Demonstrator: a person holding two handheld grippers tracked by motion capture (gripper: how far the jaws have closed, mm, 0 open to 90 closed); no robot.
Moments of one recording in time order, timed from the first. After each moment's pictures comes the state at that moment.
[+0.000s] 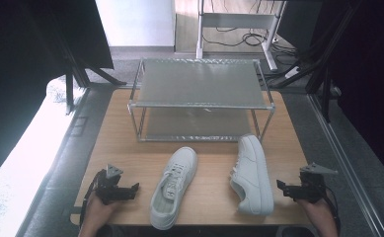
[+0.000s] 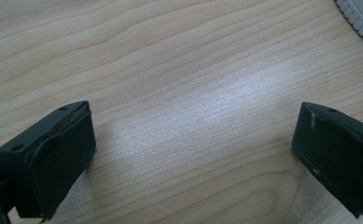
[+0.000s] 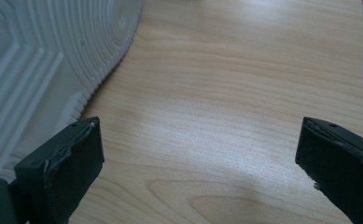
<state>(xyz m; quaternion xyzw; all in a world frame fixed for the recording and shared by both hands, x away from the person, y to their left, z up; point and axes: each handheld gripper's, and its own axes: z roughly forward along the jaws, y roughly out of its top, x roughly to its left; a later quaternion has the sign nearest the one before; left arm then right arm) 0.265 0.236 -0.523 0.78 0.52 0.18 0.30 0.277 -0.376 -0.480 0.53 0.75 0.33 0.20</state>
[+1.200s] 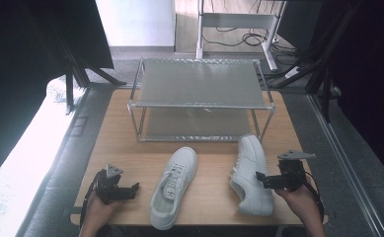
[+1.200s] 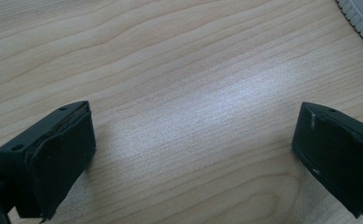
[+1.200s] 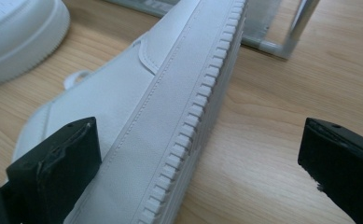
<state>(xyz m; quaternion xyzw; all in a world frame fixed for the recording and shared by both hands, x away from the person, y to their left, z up) 0.266 0.235 -0.523 0.78 0.52 0.18 0.30 0.293 -0.305 -0.437 0.48 0.79 0.34 0.17</state>
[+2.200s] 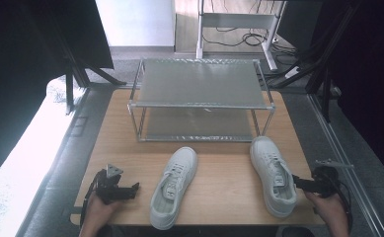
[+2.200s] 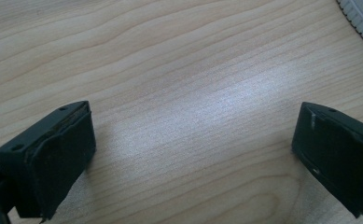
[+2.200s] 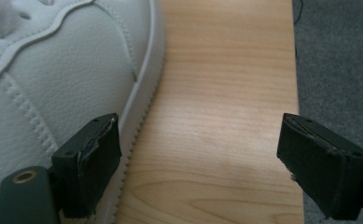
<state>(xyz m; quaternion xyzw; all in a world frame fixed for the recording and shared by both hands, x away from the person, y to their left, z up) 0.266 0.234 -0.523 0.78 0.52 0.18 0.30 0.287 -0.410 -0.471 0.61 0.71 0.30 0.19</state>
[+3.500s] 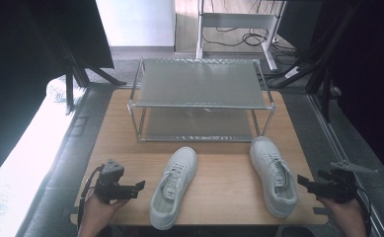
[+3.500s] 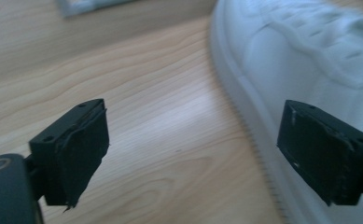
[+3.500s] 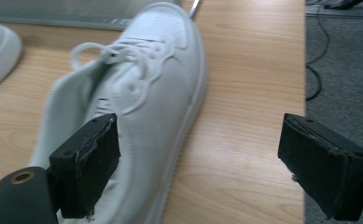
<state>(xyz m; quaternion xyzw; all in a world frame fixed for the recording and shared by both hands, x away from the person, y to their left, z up) 0.242 0.207 -0.443 0.78 0.49 0.12 0.37 0.253 -0.410 -0.420 0.56 0.72 0.37 0.18</state>
